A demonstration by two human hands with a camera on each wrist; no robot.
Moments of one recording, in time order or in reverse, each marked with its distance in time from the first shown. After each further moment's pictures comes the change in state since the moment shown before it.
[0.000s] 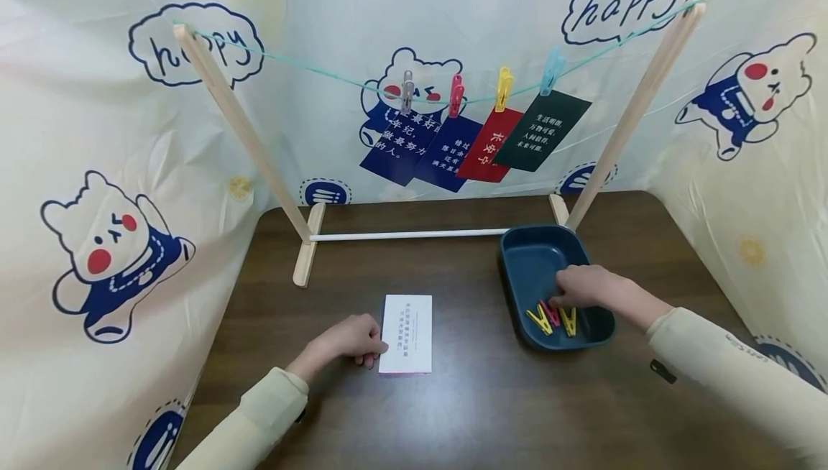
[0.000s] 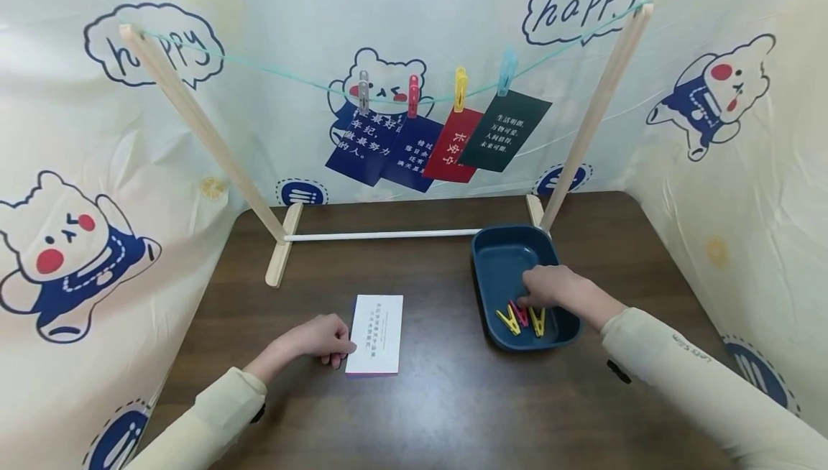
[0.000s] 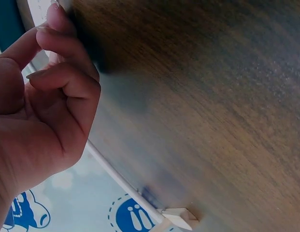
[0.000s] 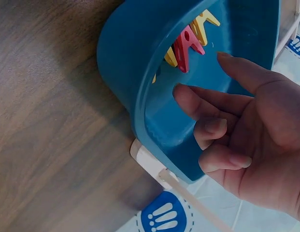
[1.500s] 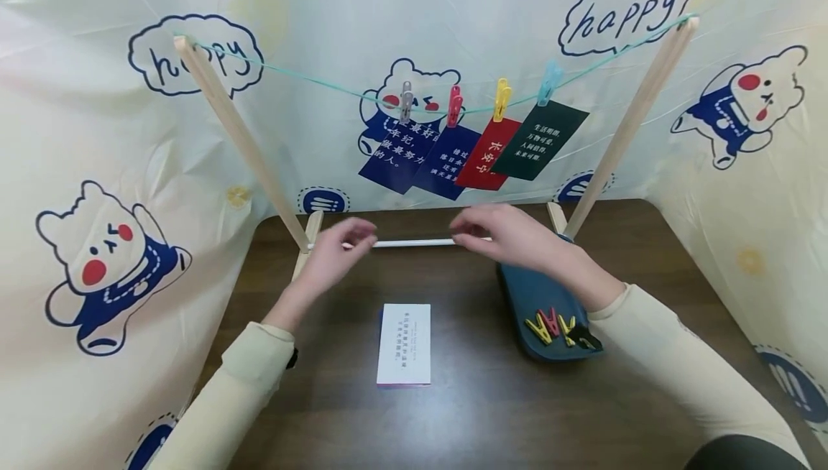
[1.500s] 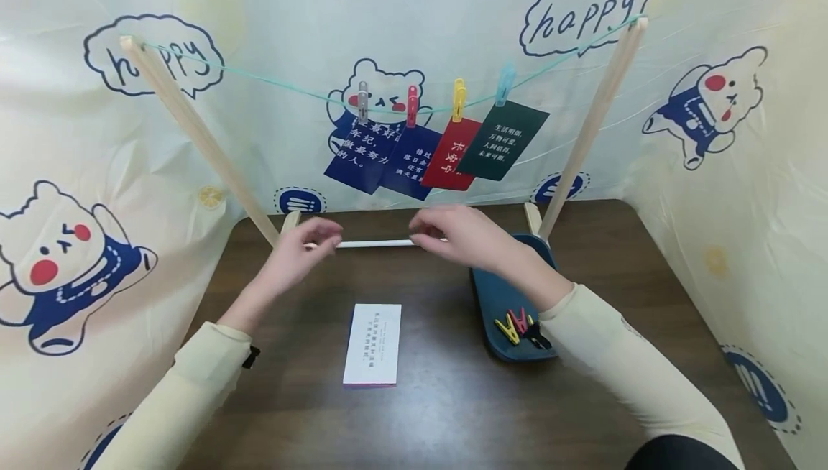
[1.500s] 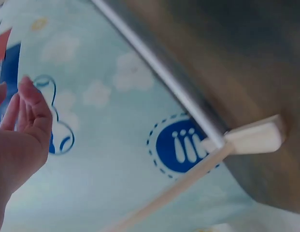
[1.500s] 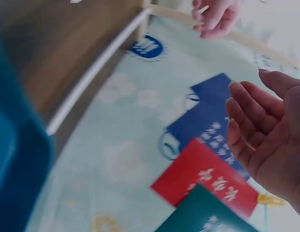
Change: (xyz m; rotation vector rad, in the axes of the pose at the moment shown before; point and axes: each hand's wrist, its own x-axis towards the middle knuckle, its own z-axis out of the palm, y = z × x) left_hand 0.011 0.038 -0.116 -0.186 0.675 0.503; right_hand -0.001 -0.134 -0.107 0.197 0.613 -0.489
